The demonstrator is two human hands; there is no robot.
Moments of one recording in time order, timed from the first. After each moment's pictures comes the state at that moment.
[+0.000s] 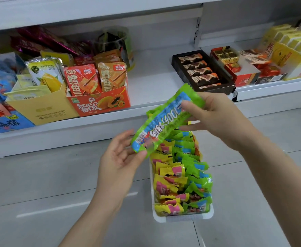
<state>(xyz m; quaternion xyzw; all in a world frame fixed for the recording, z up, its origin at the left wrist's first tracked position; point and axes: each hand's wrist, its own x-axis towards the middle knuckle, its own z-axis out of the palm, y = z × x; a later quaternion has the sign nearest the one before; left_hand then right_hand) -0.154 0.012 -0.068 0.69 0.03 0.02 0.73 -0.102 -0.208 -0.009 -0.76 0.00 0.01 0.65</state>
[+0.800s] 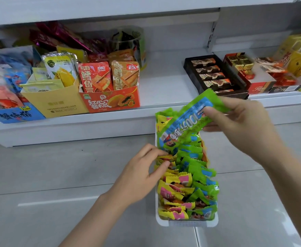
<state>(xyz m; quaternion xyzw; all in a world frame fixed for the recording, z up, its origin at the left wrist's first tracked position) -0.144 0.013 -0.098 0.90 -0.21 -0.04 0.39 -0.114 -0.222 -0.010 -0.80 -0.05 -0.10 0.59</state>
